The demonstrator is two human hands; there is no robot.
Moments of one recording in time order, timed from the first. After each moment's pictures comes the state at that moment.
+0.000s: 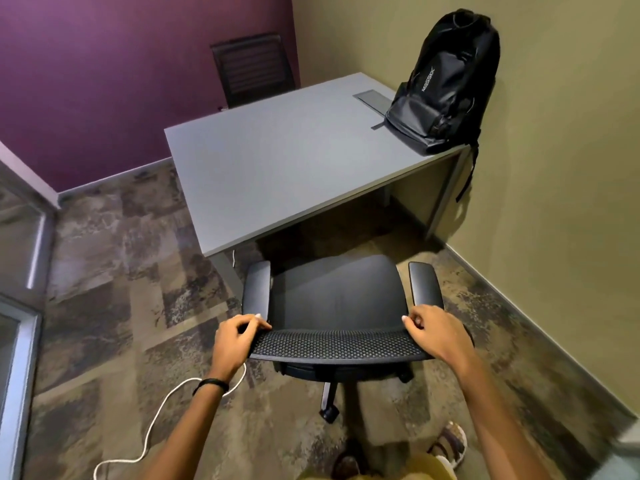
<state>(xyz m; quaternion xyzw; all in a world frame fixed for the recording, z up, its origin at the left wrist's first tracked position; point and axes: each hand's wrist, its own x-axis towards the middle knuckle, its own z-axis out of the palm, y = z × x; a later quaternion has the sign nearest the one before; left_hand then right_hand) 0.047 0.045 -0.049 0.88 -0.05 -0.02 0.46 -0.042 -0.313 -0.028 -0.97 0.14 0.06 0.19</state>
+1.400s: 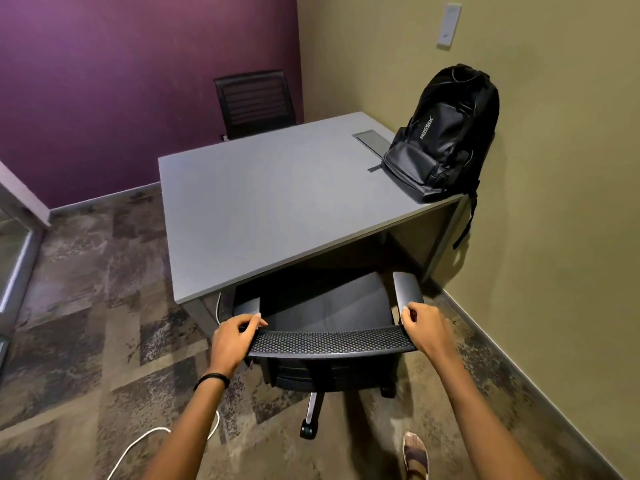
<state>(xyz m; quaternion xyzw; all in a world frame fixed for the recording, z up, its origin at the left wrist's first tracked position) 0.177 -0.040 -0.047 0.91 0.00 -0.01 0.41 0.104 -0.394 -0.021 -0.96 0.17 -0.06 0.22</state>
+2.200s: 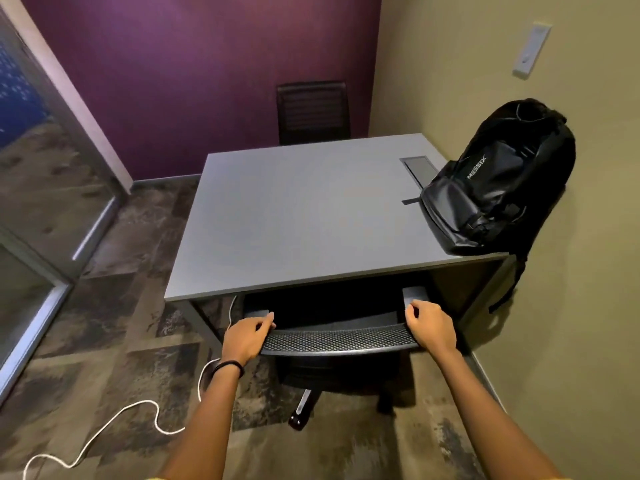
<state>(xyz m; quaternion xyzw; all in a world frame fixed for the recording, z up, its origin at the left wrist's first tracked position) 0.246 -0.193 -0.043 0.96 0.11 -0.04 0.26 0.269 -0.541 -0.005 -0.96 0.08 0.01 0.26</state>
